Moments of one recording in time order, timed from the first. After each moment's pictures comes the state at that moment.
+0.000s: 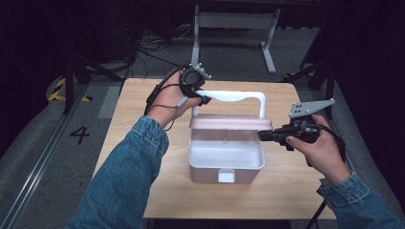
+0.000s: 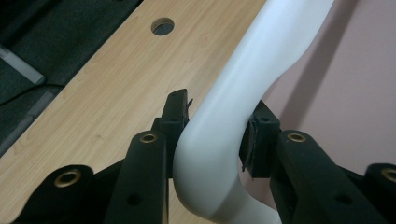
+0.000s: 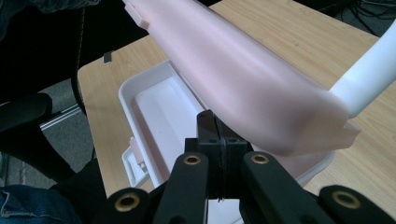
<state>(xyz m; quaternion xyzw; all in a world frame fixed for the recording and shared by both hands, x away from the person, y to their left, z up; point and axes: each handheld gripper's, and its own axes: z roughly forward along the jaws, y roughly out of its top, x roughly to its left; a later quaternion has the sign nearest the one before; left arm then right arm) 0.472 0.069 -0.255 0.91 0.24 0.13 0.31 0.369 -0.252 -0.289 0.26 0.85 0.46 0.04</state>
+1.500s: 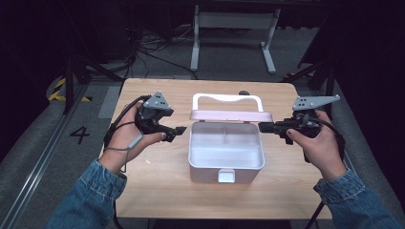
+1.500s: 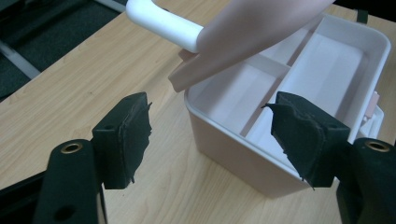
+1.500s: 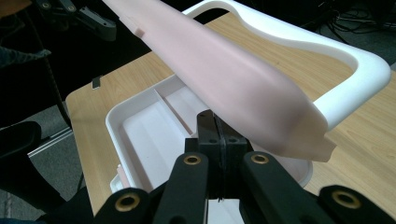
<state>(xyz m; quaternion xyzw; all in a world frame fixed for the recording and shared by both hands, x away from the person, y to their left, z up) 0.383 0.151 -0.282 0.87 0.27 0.14 0.38 0.376 -0.254 -0.282 0.29 0.82 0.49 0.06</state>
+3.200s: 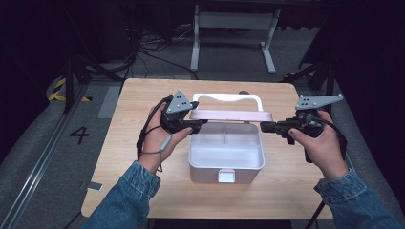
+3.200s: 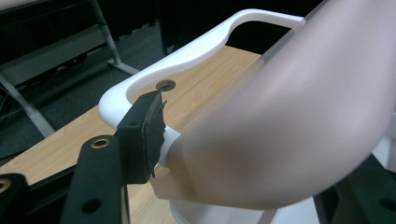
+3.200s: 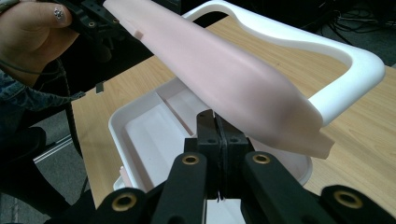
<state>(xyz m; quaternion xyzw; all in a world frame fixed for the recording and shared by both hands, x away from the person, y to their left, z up) 0.397 0.097 -0.306 0.81 0.26 0.19 0.49 0.377 -0.260 -0.283 0.29 0.81 0.50 0.05</state>
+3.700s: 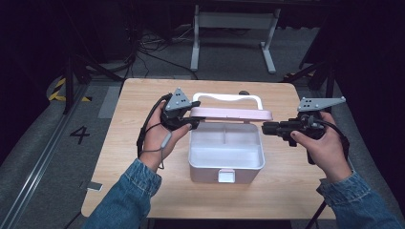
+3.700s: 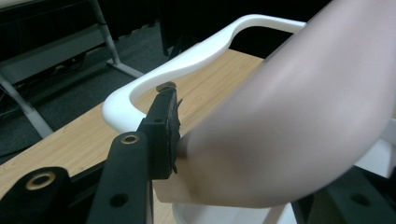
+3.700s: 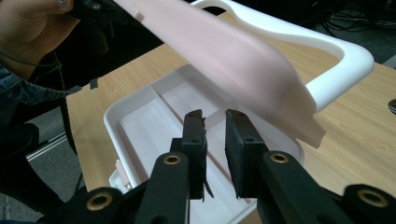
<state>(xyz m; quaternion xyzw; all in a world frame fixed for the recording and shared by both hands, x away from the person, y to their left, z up) 0.403 0.100 -0.304 0.80 0.27 0.19 0.50 0.371 -0.264 -0.283 0.30 0.82 0.49 0.06</state>
